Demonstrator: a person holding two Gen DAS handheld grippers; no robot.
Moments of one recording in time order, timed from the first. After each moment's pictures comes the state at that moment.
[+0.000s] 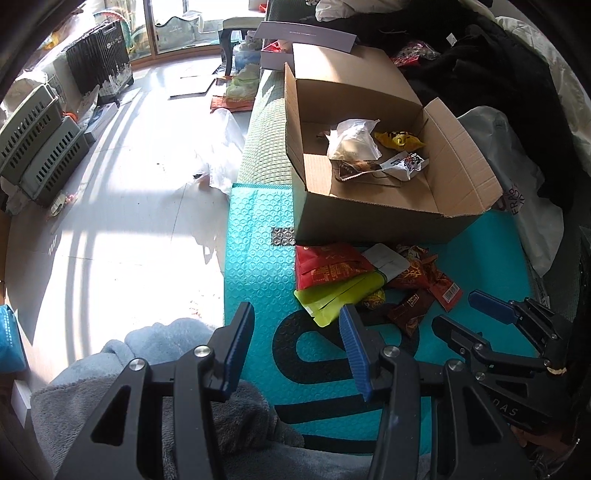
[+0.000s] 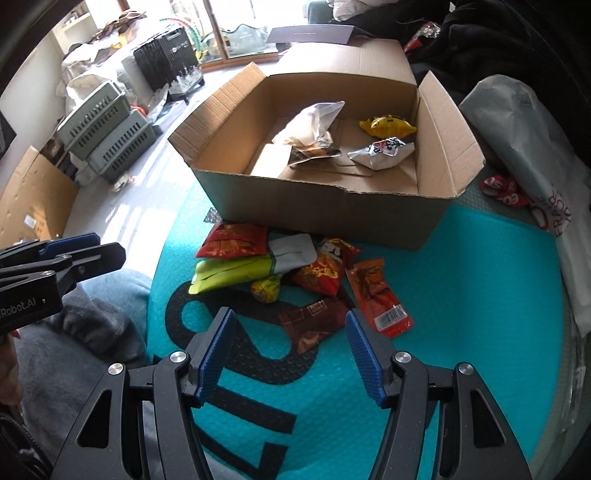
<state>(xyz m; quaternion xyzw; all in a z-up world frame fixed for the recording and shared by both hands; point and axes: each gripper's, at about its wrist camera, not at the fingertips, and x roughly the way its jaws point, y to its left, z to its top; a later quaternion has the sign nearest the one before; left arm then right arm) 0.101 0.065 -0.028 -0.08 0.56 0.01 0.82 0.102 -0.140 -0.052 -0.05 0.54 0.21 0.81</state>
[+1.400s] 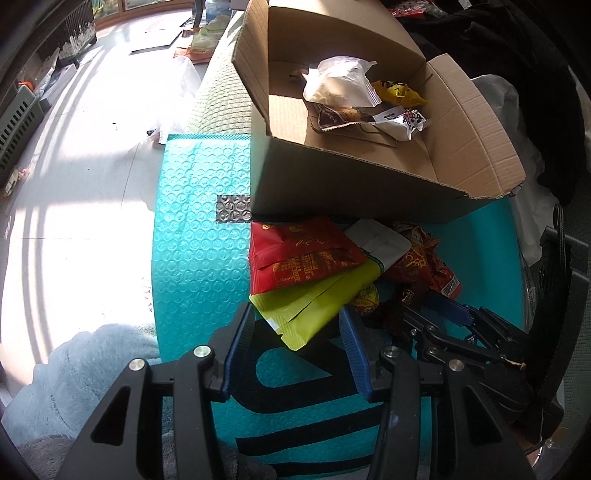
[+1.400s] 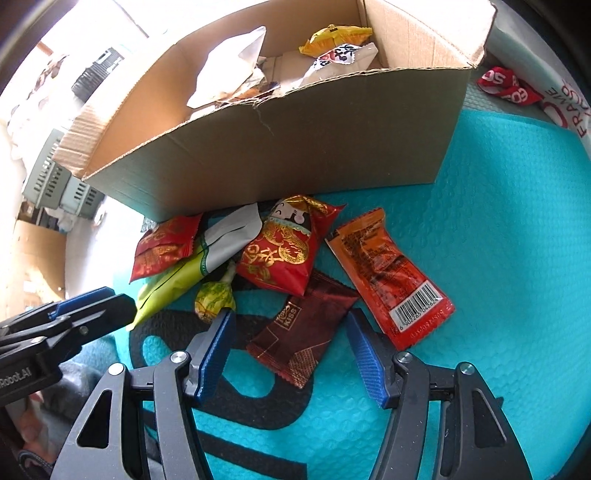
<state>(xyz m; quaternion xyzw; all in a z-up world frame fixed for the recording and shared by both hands) 0.139 0.065 -0.089 -0.13 0.62 -0.05 0.77 0.142 -0.154 -0.132 0.06 0.61 0.14 0.78</state>
